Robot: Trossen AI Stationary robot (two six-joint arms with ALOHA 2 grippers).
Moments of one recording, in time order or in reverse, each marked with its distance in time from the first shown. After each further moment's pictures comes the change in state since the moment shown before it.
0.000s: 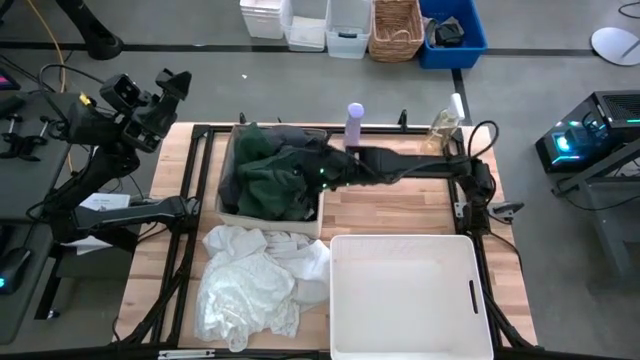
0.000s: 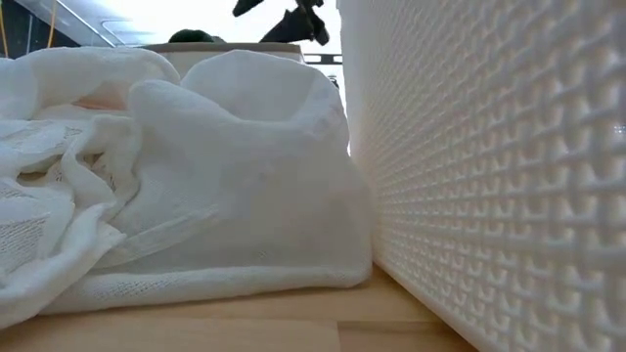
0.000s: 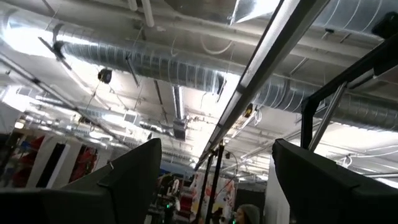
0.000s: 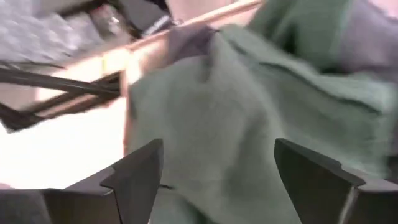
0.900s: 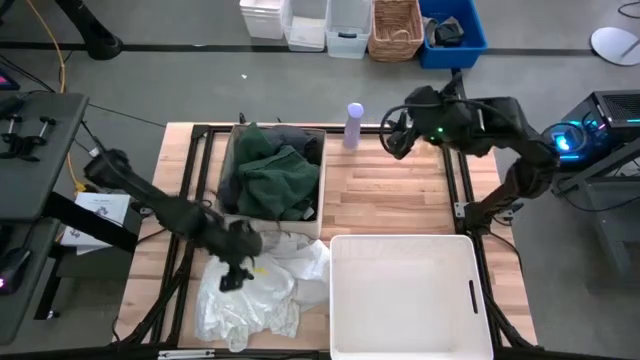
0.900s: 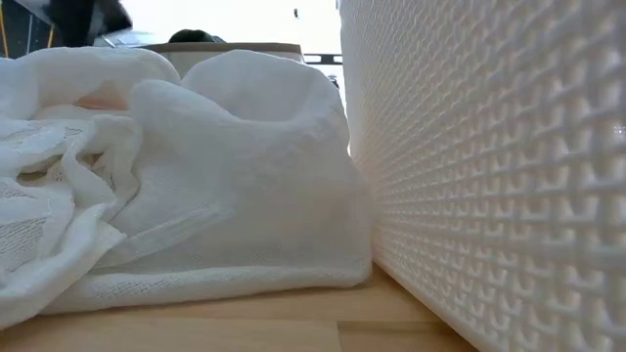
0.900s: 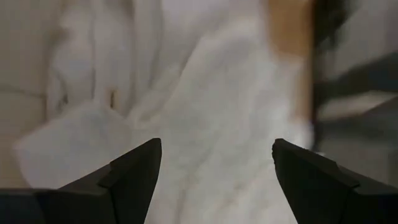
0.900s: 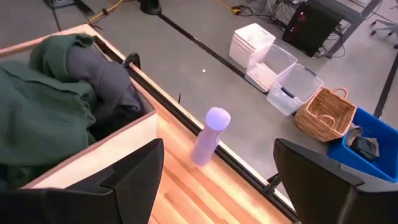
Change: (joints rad) left arm -1.070 0.521 -0.001 -1.307 -0.340 -0.056; right arm -0.027 -0.394 0.277 -0.839 0.609 0.060
